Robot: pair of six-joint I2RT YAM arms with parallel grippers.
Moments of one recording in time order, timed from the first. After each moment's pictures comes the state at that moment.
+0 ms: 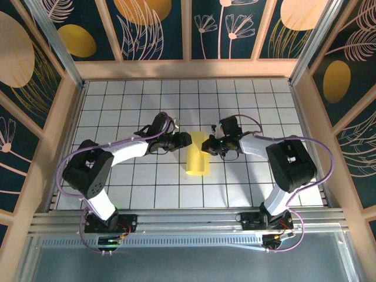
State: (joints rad) left arm -0.60 1.71 0.95 -0.05 0.40 -0.84; right arm 0.47 1.70 0.85 -0.13 -0.59 0.70
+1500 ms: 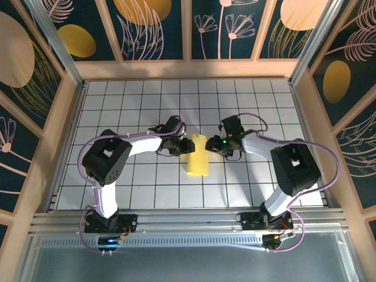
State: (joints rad) left arm -0.65 1.93 1.11 -0.23 0.36 -0.76; right arm 0.44 1.62 0.86 -0.29 -0.36 0.66
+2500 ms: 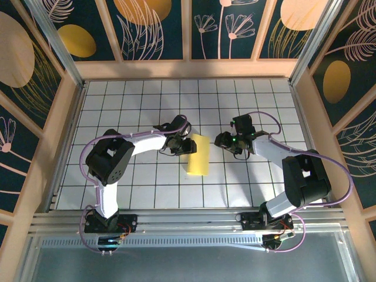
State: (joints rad) left arm -0.69 1.95 1.19 -0.35 0.26 -0.73; right arm 0.36 1.51 0.80 -0.30 -0.31 0.65
